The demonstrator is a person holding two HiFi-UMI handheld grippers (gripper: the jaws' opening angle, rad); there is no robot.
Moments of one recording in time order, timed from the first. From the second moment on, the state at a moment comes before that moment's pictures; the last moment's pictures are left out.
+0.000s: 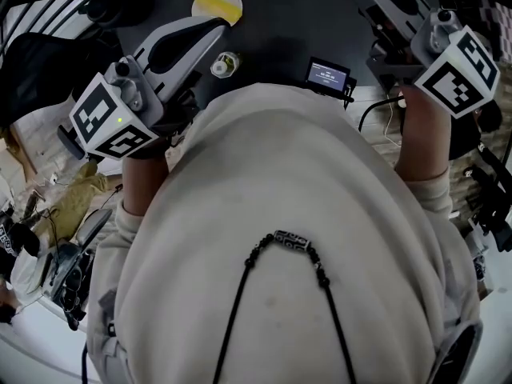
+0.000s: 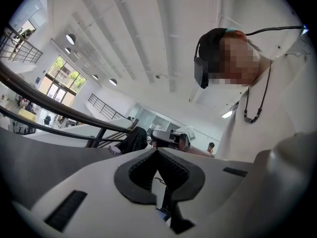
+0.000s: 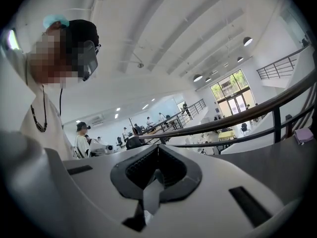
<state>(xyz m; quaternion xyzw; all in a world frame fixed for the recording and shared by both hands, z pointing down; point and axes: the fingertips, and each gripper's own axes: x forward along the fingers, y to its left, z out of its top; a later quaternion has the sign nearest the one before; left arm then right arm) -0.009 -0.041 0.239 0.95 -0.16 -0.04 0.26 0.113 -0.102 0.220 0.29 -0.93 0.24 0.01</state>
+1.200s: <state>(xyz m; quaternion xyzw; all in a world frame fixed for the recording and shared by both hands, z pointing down) -0.082 -0.006 0.233 0.90 -0.30 -0.08 0.30 0.017 -0.122 0.240 0.17 -0.94 0.24 0.15</state>
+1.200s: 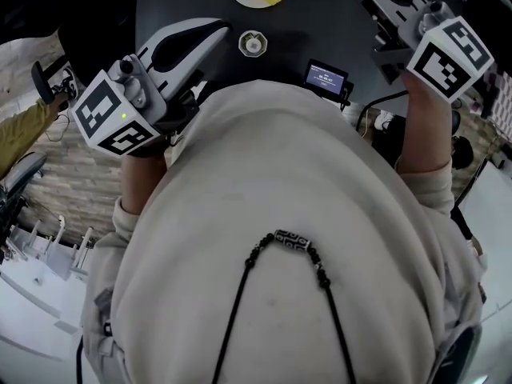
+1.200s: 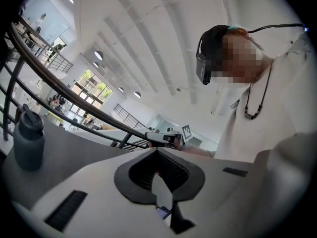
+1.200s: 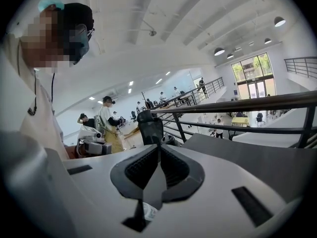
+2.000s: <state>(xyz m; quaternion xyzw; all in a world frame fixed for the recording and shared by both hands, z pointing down) -0.102 0.005 0.264 0.86 -0.35 -0.10 0.34 -0.011 -0.155 0.307 0.14 -0.93 0.27 0.20</state>
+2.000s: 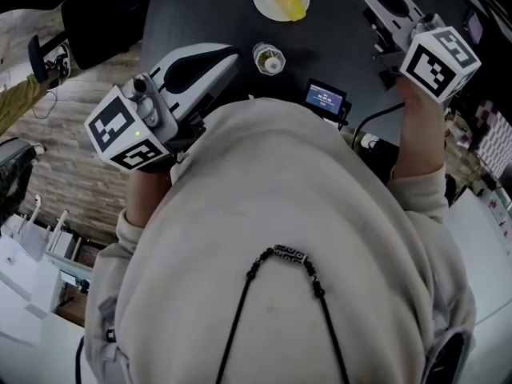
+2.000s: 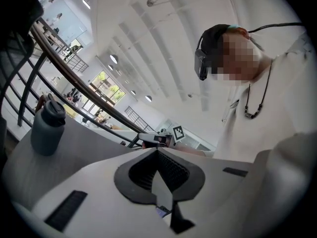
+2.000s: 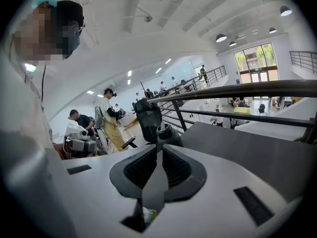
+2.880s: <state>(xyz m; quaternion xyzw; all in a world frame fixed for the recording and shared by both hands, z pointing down) -0.126 0.016 0.297 0.83 -0.39 -0.12 0.38 -0.050 -0.162 0.442 0.11 -0.88 0.34 0.30</state>
